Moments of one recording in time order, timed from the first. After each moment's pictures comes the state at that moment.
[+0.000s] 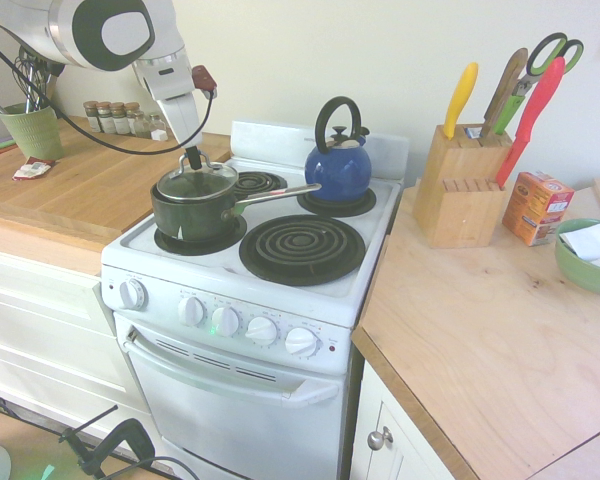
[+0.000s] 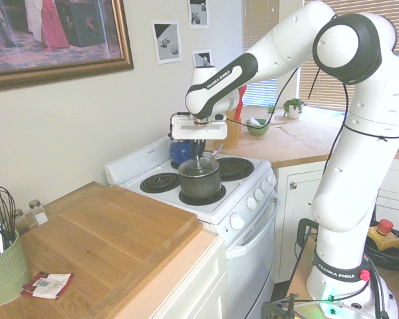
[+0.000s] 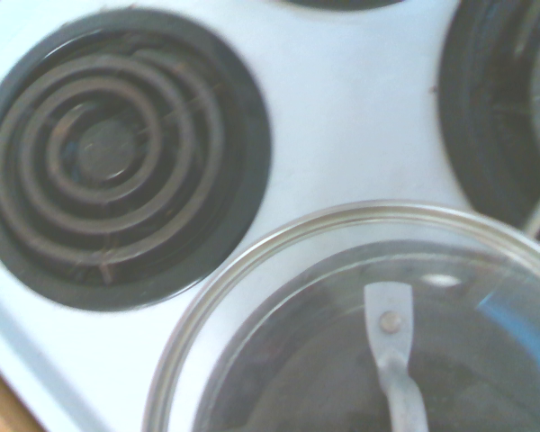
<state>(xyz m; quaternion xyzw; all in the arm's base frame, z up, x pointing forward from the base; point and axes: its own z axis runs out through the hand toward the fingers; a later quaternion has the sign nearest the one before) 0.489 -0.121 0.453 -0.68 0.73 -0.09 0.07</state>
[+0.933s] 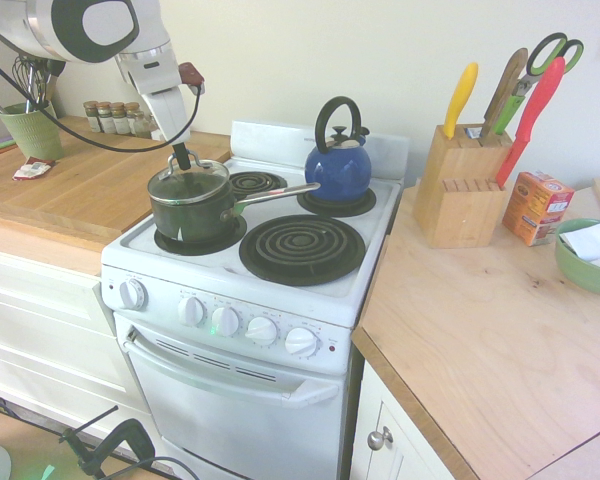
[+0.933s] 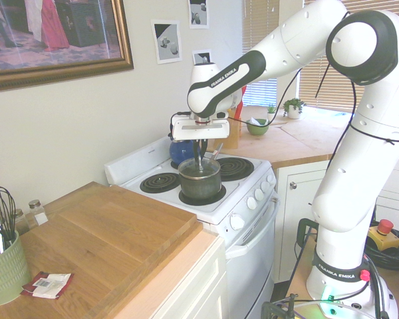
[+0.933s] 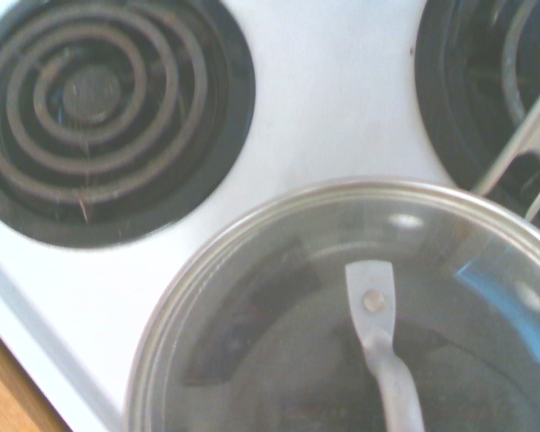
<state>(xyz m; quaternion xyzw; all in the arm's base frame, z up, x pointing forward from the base) 0.466 -0.105 0.456 -0.69 0.71 -0.08 0.05</state>
